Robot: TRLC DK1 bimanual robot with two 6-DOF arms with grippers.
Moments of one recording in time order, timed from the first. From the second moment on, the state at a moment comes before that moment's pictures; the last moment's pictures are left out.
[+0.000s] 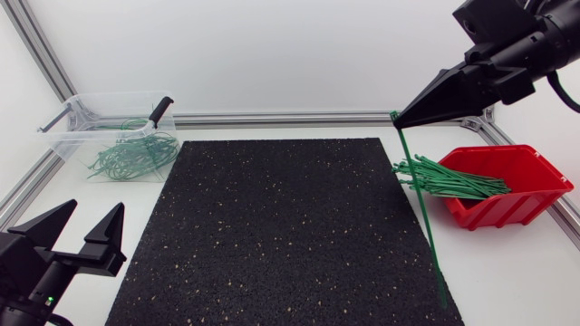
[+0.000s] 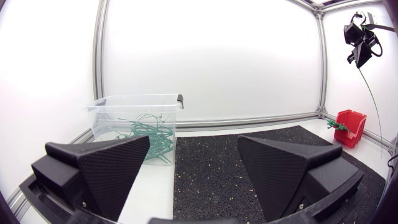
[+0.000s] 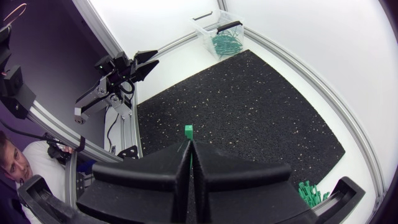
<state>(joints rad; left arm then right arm) -0.08 0.05 0.02 -0.01 0.01 0.00 0.07 1.59 1.67 -1.52 -0.87 -0.94</state>
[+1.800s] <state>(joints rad) -0.08 0.05 0.02 -0.01 0.01 0.00 1.06 1.86 1.19 -0.61 0.15 -0.39</state>
